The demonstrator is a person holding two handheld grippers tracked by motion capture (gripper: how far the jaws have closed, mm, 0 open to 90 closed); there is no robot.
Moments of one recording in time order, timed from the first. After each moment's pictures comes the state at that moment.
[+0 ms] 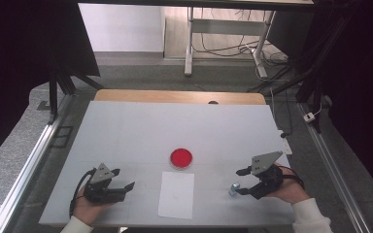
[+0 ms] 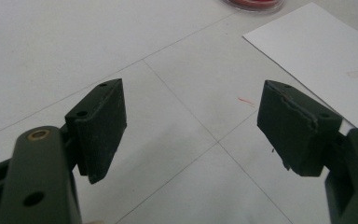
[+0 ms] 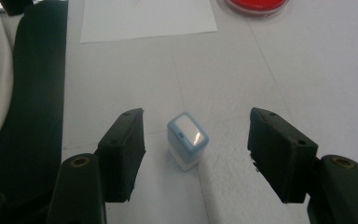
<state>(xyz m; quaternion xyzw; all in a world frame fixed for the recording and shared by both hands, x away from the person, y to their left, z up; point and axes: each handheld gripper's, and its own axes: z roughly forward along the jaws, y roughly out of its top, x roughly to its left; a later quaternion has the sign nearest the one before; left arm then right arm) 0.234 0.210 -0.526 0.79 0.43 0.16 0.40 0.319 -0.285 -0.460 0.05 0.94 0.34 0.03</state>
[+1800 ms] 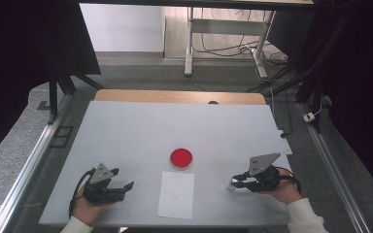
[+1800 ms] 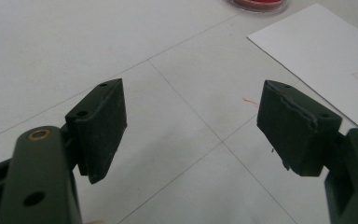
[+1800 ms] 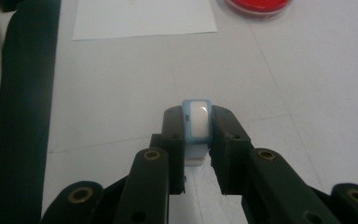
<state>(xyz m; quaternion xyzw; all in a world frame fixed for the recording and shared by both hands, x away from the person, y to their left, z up) 0.233 0.211 -0.526 0.79 0.43 0.17 0.39 0.321 -0.283 -0.468 0.05 0.93 0.35 0.05</state>
